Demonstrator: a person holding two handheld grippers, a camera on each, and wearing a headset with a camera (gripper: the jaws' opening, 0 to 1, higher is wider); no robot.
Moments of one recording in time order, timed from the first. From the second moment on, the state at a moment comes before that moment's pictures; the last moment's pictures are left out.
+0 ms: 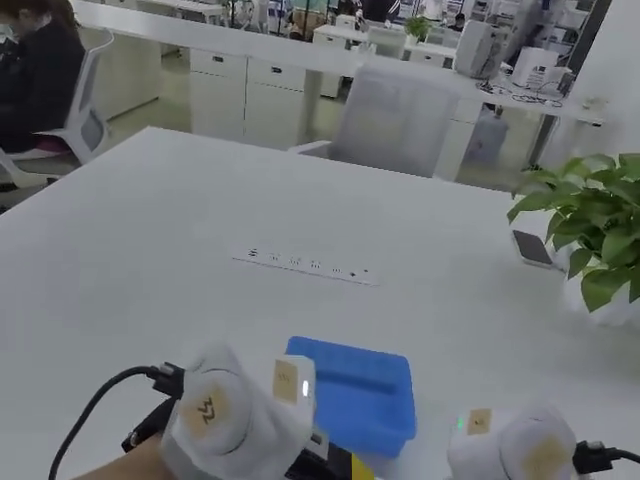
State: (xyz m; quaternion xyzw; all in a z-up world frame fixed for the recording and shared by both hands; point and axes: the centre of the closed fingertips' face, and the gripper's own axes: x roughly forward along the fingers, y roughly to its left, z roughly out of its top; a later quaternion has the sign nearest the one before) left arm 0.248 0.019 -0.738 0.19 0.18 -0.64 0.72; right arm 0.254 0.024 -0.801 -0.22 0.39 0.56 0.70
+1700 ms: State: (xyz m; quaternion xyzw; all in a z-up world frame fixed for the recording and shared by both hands) left arm 0.266 0.112 -0.859 0.23 0.40 -0.42 0.78; right arm 0.252 -0.052 -0.779 -0.04 0.38 0.31 0.87
